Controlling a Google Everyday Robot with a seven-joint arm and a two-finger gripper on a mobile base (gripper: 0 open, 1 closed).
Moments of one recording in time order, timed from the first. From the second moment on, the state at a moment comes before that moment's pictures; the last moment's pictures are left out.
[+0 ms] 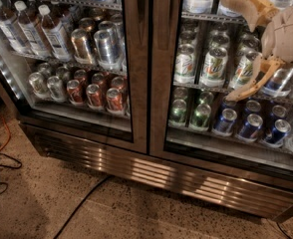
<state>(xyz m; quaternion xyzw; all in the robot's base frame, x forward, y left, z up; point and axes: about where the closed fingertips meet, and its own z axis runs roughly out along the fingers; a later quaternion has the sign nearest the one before) 0.485 -0.134 1.028 -0.65 0.42 0.23 0.58</state>
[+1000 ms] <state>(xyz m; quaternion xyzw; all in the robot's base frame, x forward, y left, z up) 0.469 -0.077 1.026 -0.71 0.38 0.25 0.54</state>
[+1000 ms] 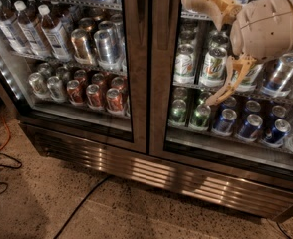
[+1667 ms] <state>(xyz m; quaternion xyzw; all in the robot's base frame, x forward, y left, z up) 0.473 -0.078 1.019 -0.68 0.39 0.25 0.58</state>
